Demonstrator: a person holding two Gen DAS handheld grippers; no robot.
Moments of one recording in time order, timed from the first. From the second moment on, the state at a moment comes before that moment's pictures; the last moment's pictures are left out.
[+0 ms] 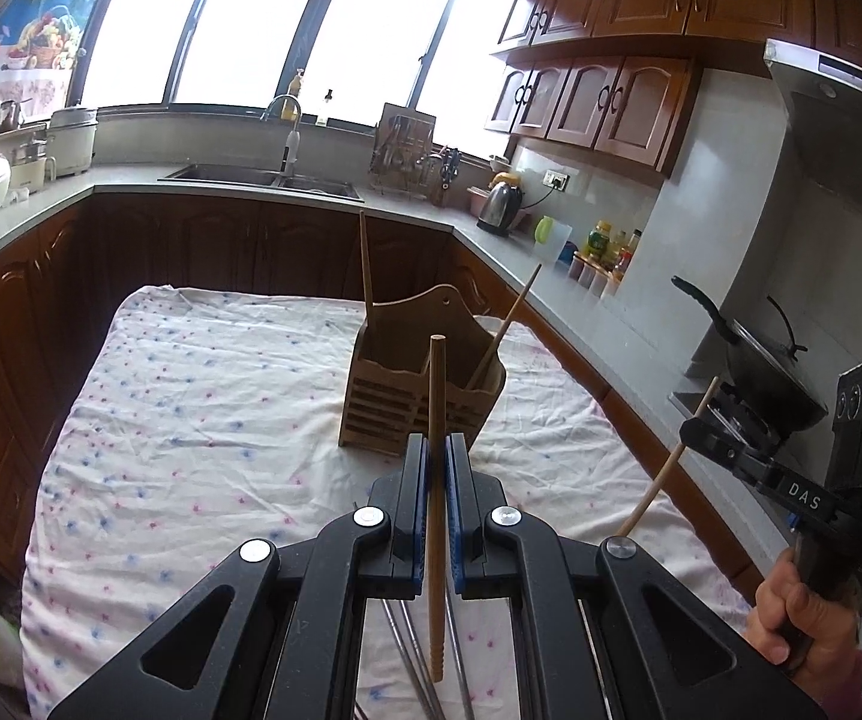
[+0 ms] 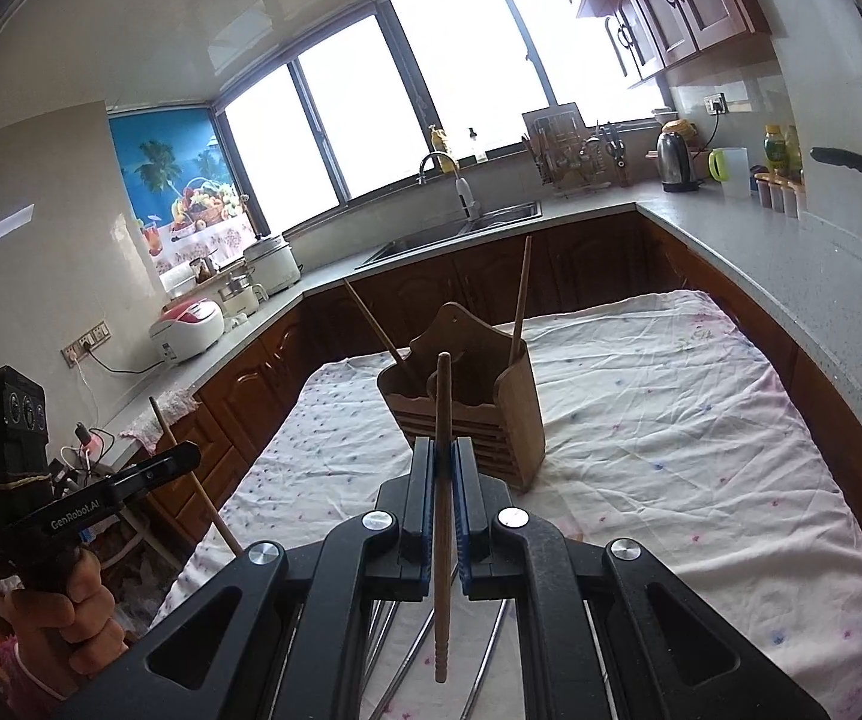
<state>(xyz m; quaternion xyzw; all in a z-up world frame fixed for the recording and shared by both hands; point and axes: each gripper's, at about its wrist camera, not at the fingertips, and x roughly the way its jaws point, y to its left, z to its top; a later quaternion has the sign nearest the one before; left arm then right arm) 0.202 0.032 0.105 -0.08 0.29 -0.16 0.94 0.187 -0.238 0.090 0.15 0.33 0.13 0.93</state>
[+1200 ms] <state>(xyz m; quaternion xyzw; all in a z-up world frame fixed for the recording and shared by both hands) 0.364 0.038 0.132 -0.11 0.15 -0.11 0.98 0.346 -0.247 0.130 0.14 0.20 0.08 0.97</state>
